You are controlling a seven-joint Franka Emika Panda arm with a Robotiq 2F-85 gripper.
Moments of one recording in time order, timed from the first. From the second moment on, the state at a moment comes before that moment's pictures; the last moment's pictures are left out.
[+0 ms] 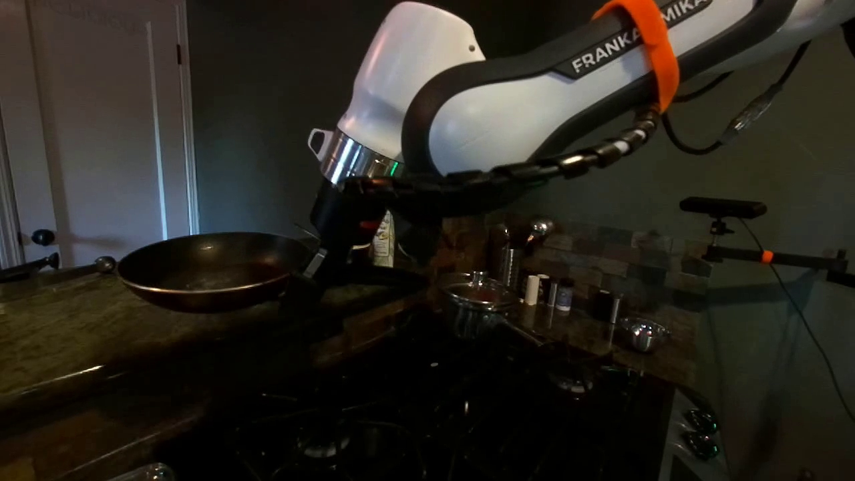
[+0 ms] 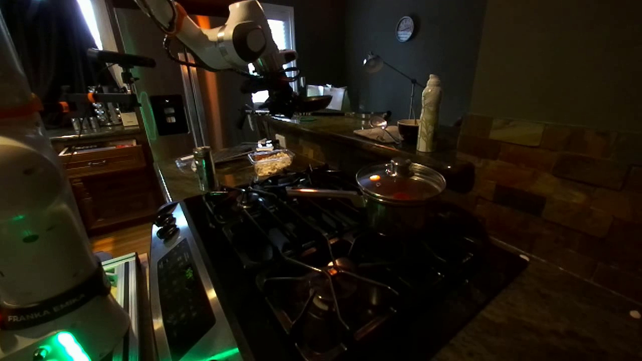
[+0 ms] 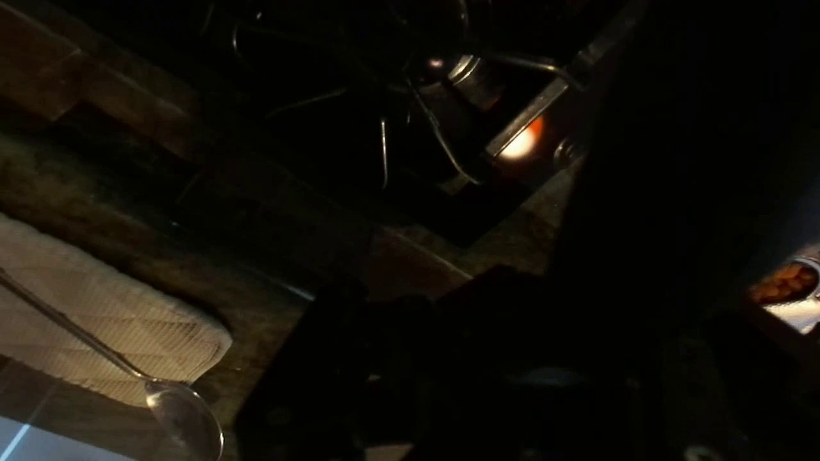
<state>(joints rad) 0.25 -0.02 0.20 -2.12 -0.15 2.55 -0.10</state>
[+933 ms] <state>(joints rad) 0.27 0.26 0.18 -1.71 -0.22 2.43 0.04</state>
